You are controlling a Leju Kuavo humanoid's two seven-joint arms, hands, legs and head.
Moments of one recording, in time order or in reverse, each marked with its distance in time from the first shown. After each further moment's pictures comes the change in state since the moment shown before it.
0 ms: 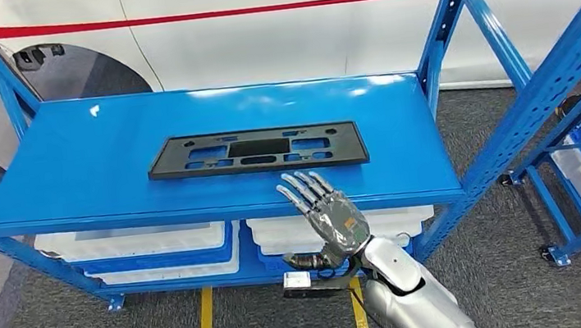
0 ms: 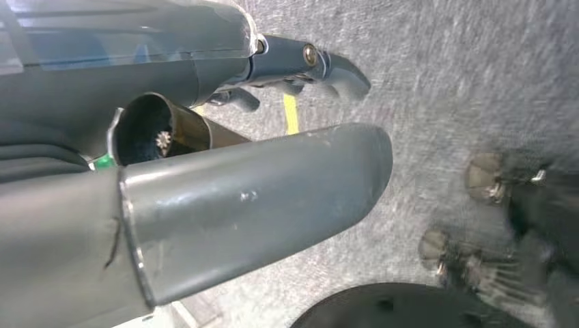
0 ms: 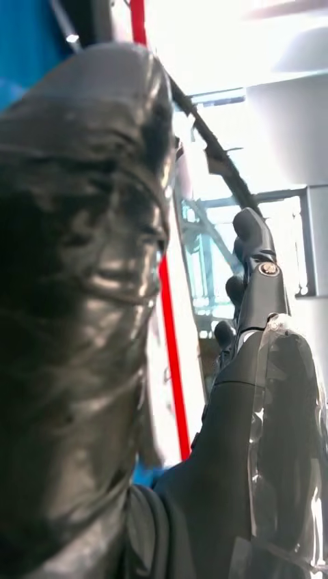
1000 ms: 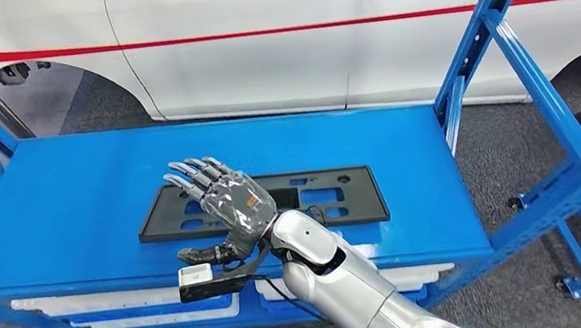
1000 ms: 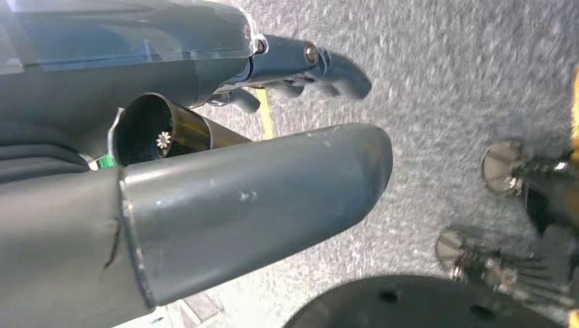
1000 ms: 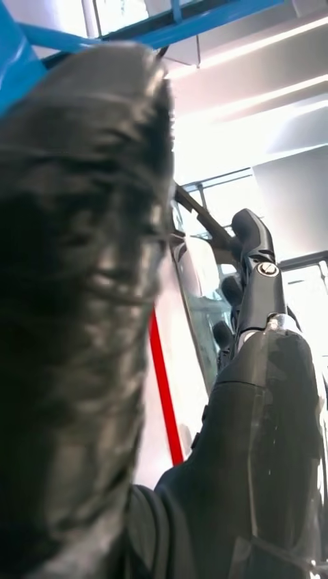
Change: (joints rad) left arm -0.014 0.012 0.001 0.025 -0.034 0.003 0.020; right arm -0.189 0.260 0.175 0.035 -0.131 0.200 0.070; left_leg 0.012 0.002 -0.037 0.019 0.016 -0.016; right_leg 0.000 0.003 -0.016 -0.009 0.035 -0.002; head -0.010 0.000
